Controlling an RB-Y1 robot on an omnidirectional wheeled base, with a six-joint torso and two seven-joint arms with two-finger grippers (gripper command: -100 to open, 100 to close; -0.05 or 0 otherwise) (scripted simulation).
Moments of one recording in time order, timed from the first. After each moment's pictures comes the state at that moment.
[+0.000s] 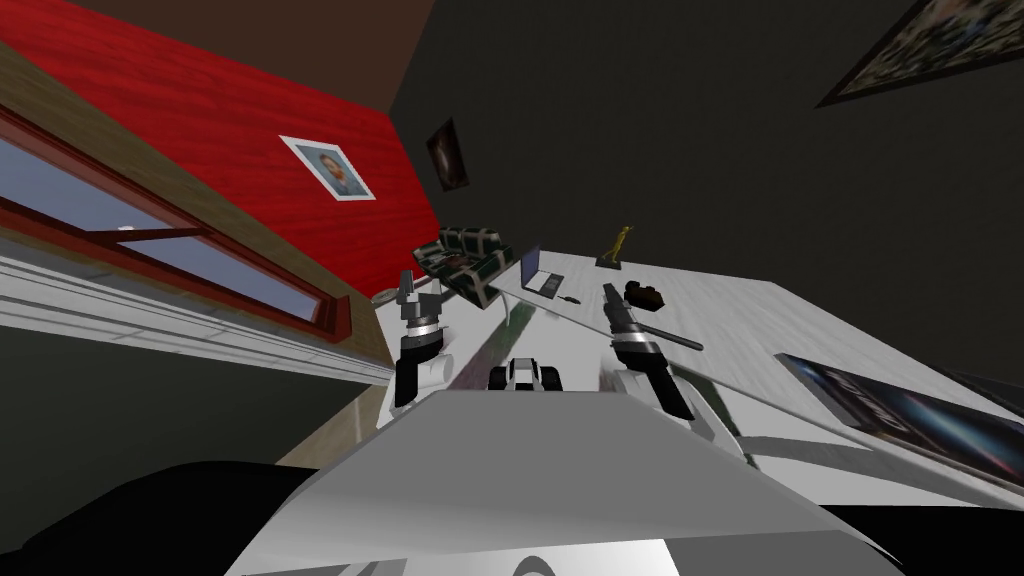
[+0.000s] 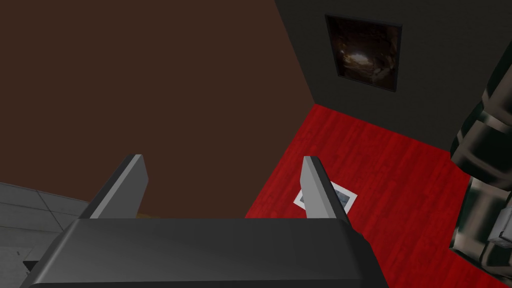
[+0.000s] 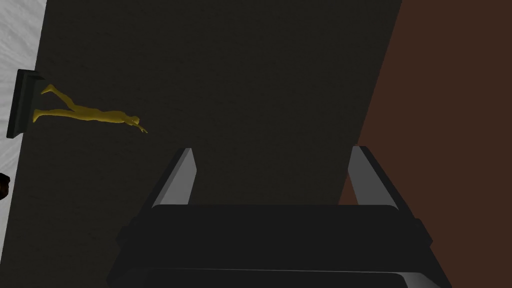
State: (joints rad) left arm 0.46 0.03 0.05 -2.37 -0.02 -0.39 0.15; right arm 0.57 -0.20 -0.10 -2.21 0.09 -0.30 0.17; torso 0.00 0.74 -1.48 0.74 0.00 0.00
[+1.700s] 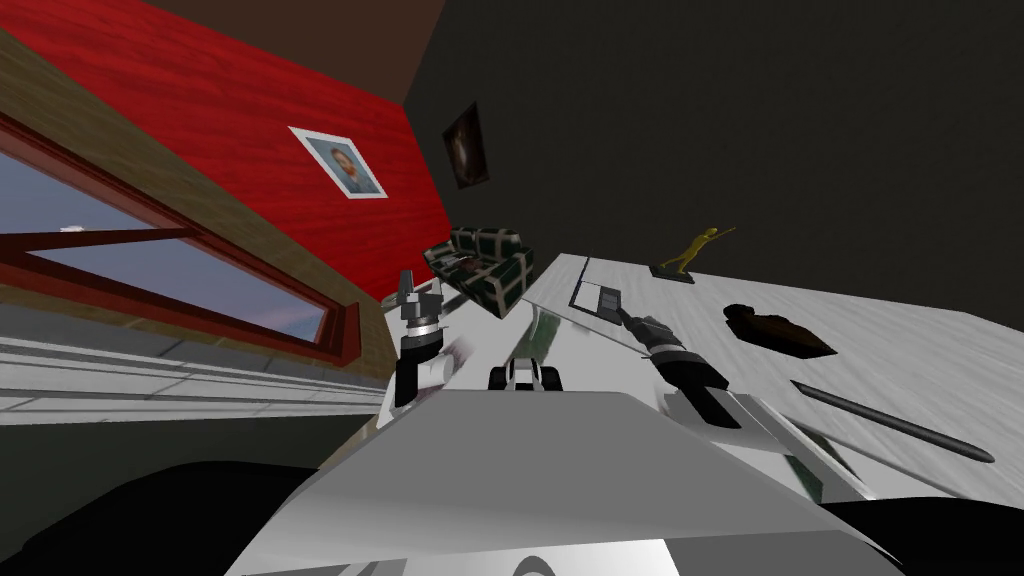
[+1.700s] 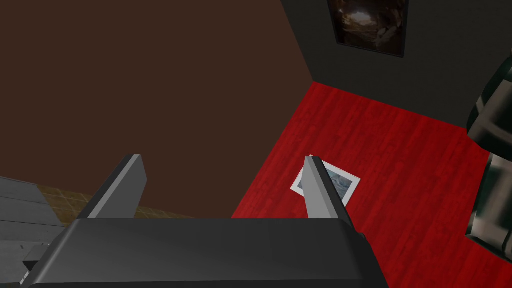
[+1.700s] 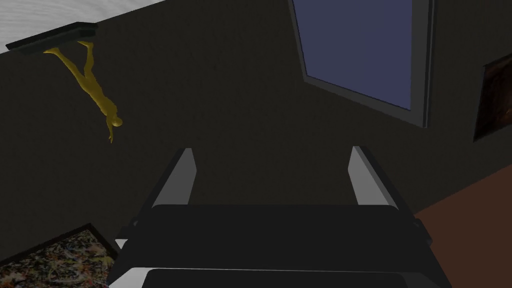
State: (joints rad) left arm 0.46 0.03 0.05 -2.37 -0.02 -0.39 0.15; right arm 0.72 -0.49 -0.24 -2.21 0.41 0.15 0.31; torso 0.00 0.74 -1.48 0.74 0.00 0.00
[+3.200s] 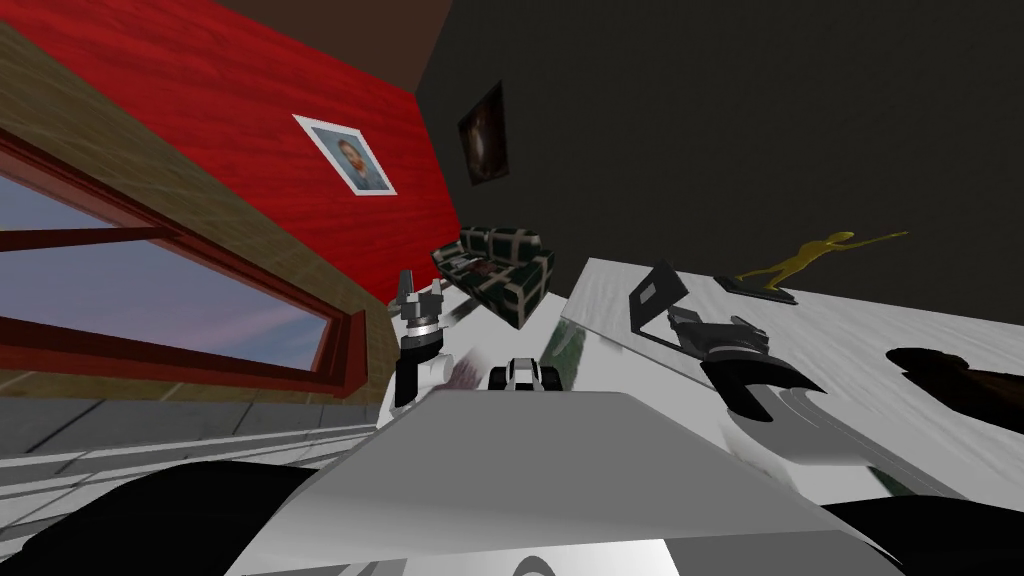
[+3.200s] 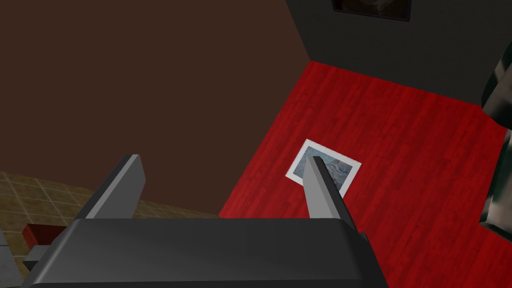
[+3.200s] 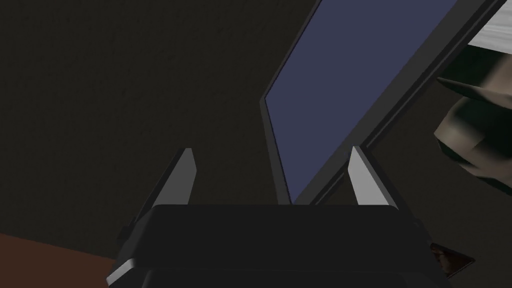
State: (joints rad) left arm 0.46 0.03 0.05 -2.37 -0.02 -0.39 0.15; right arm 0.83 -0.82 -0.34 -2.13 0.69 0.53 0.42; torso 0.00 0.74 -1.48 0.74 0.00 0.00
